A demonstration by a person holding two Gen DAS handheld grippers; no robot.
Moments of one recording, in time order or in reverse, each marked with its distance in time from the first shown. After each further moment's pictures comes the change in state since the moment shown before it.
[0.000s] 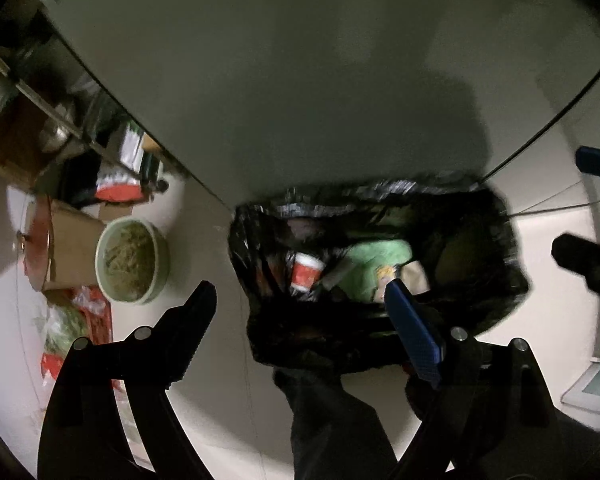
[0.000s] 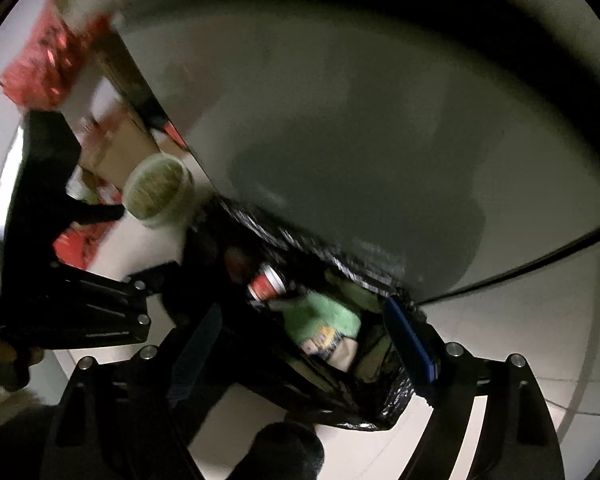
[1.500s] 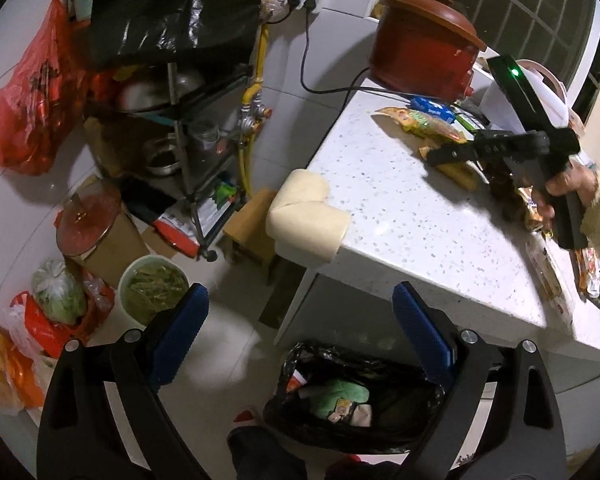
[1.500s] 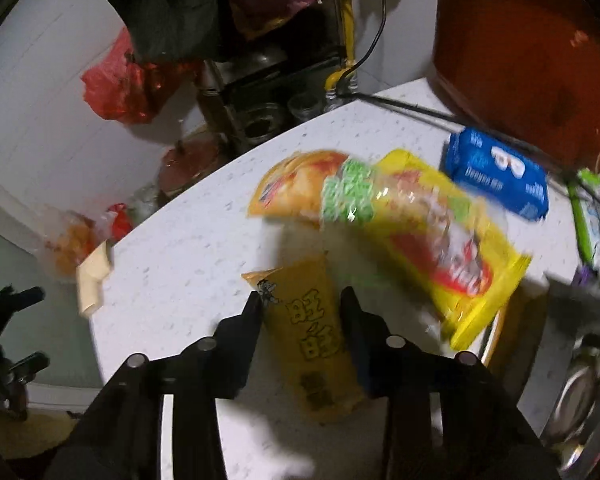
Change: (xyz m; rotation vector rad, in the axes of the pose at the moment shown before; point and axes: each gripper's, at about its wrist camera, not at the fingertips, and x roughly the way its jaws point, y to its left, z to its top) left arm -0.200 0.136 0.035 -0.498 -0.400 0.000; right arm -0.038 0.021 0.327 -0.400 -0.004 0.224
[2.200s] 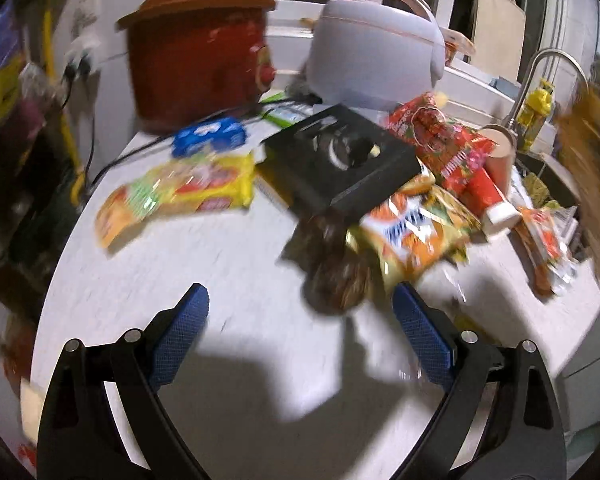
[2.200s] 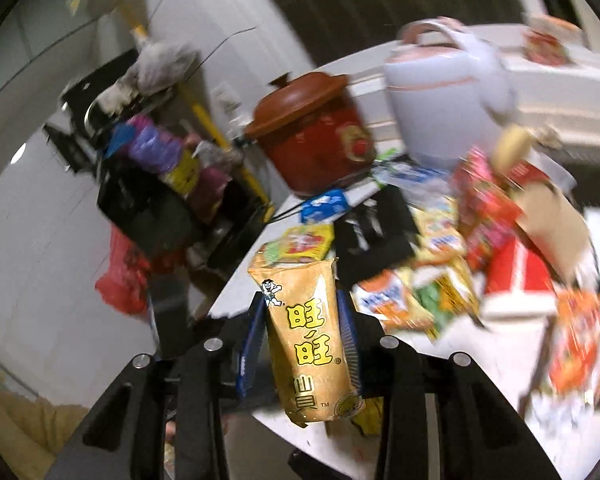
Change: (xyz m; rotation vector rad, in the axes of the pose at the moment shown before) left arm 0.093 -0.204 0.067 0.433 -0.039 -0.260; right arm -0.212 -0.031 -0.196 0.622 -0.564 0.021
